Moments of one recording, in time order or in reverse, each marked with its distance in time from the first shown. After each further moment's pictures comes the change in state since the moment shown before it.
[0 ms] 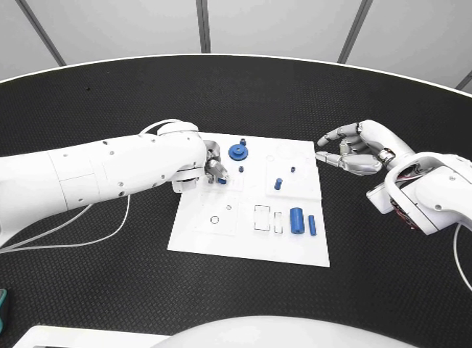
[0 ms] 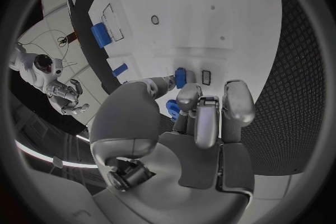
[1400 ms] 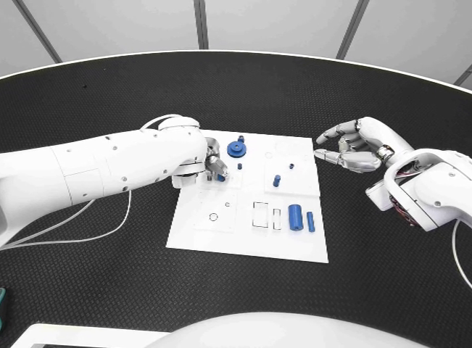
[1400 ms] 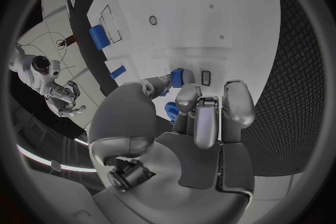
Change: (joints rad) left arm 0.000 0.030 0.000 -0.044 0.000 0.038 0.000; left_hand -0.079 -0.001 0.009 -0.009 0.000 0.027 -0.018 0.054 -0.001 0.010 -0.011 0.008 0.006 0.000 -0.014 0.003 0.000 0.001 0.010 -0.010 0.004 0.010; right arm 0.000 -0.007 0.000 0.007 0.000 0.008 -0.004; right_hand 0.000 0.000 -0.003 0.003 0.000 0.000 0.000 0.006 0.000 0.000 0.000 0.000 0.000 0.000 0.000 -0.006 0.000 0.000 0.000 0.000 0.000 -0.001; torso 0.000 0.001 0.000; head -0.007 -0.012
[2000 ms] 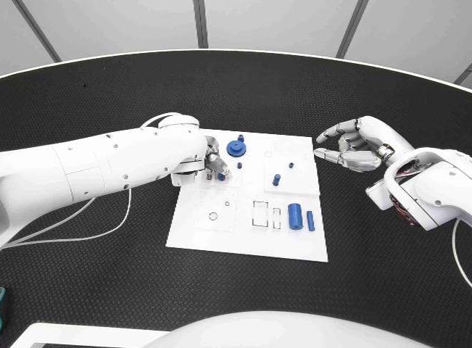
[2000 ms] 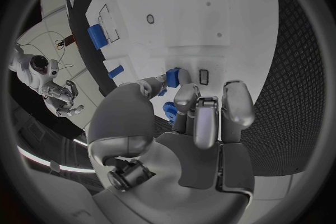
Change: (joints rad) left arm 0.000 0.008 0.000 -0.020 0.001 0.011 0.000; left_hand -0.068 -0.015 -0.087 0.073 0.000 0.005 -0.009 0.012 -0.010 0.000 -0.007 0.007 0.003 0.004 -0.004 0.000 0.000 0.000 0.007 -0.007 0.002 0.014; right arm 0.000 -0.002 0.000 0.002 0.000 0.001 0.000; right_hand 0.000 0.000 0.002 0.002 0.000 0.000 0.000 0.000 0.000 0.000 0.000 0.000 -0.003 0.000 0.000 0.000 0.000 0.000 0.000 0.000 -0.006 -0.002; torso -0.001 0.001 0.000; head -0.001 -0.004
